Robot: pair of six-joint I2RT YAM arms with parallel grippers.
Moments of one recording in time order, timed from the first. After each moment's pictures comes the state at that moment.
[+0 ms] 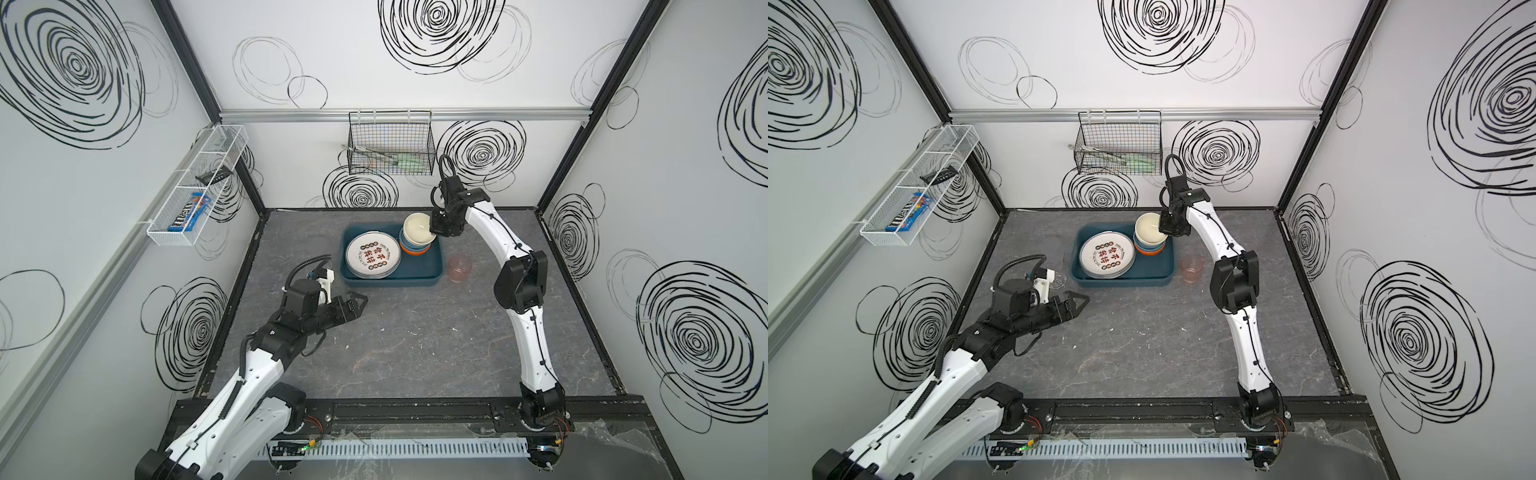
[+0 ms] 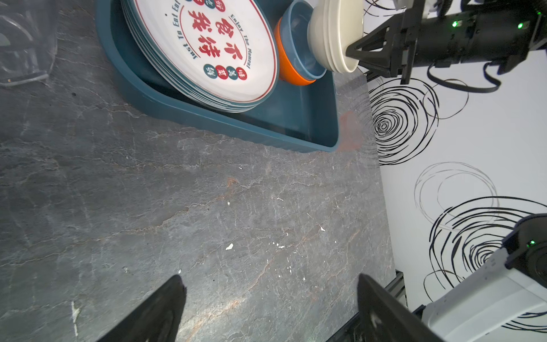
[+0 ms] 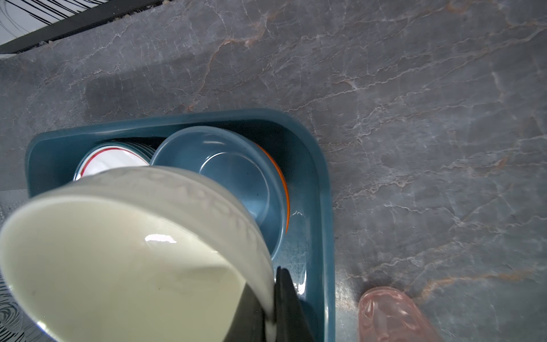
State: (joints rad) left arm -0.32 0.81 0.59 -0.43 0.35 -0.72; right arm 0.38 2.39 2.39 -1.11 -0.15 0.46
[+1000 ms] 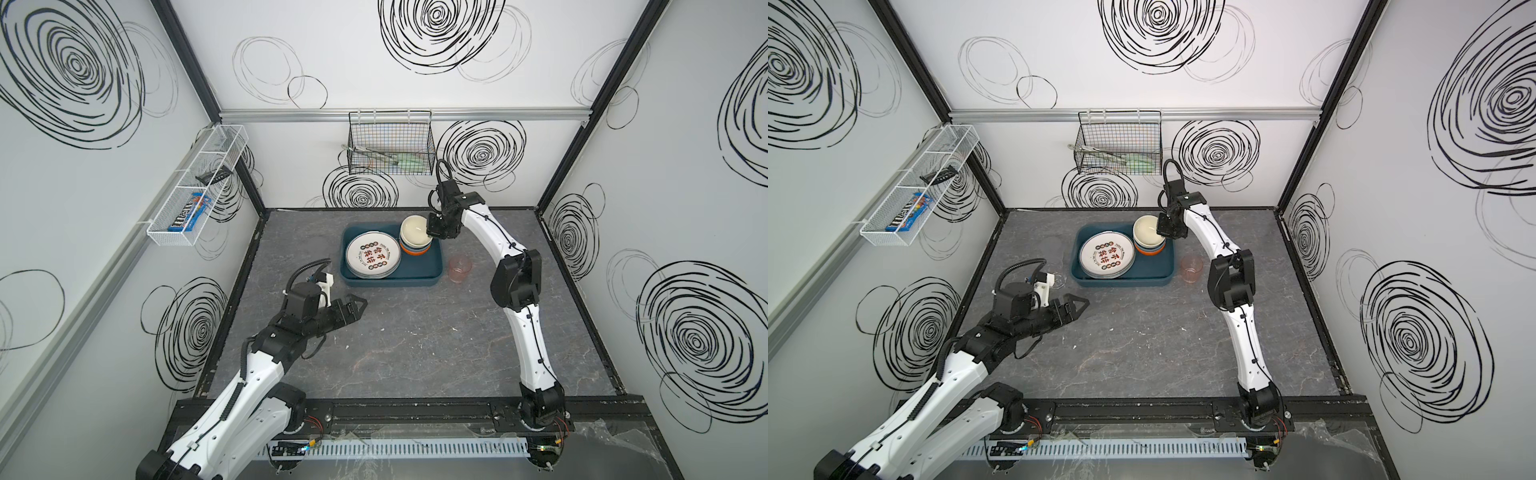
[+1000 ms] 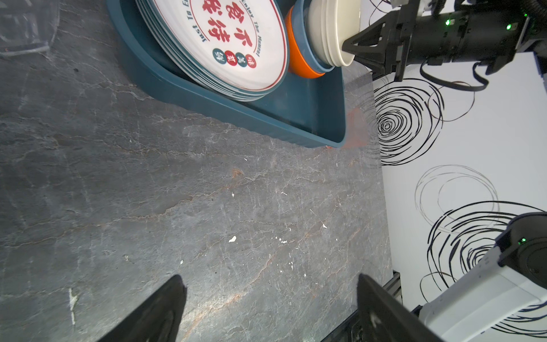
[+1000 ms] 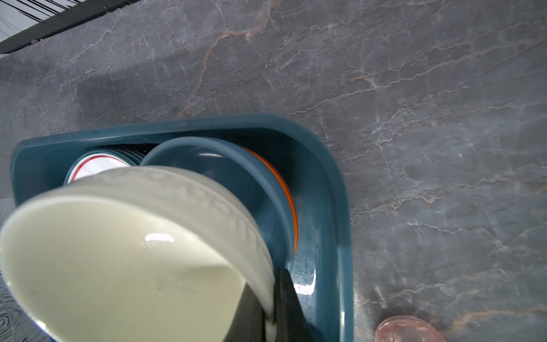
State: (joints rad) left arm -0.32 0.79 0.55 -0.42 0.36 -0.76; right arm 0.38 2.44 2.39 -1.07 -0.16 0.47
